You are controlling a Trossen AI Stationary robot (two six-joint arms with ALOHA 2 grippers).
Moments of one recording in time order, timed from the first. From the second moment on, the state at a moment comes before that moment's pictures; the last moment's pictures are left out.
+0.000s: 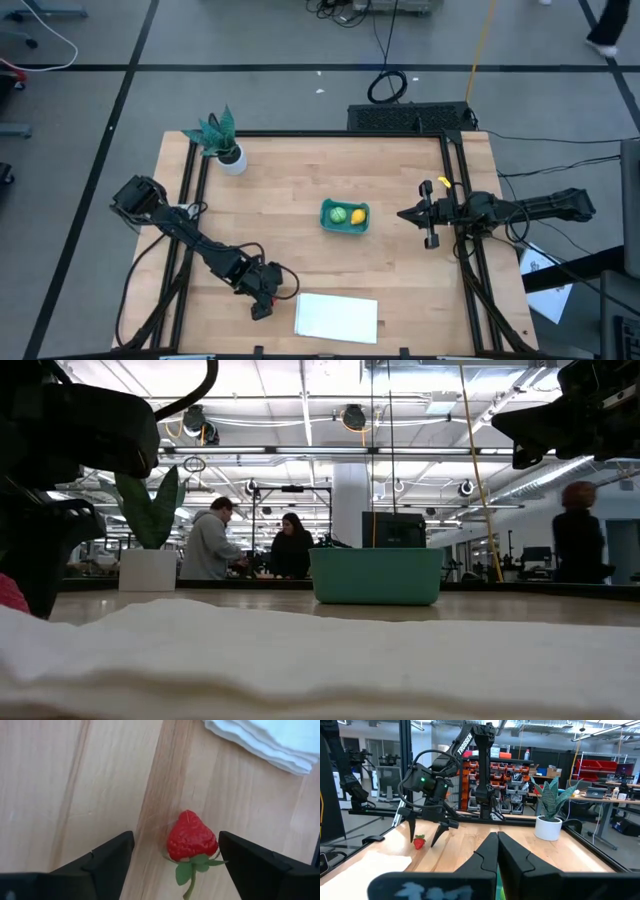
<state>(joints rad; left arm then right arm) -0.58 1.72 0.86 -0.32 0.04 -0.88 0.09 0.29 0.02 0.39 0.05 -0.07</state>
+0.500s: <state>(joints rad) -0.56 1.72 0.86 -0.32 0.07 -0.86 0.09 0.29 0.02 0.39 0.05 -0.07</state>
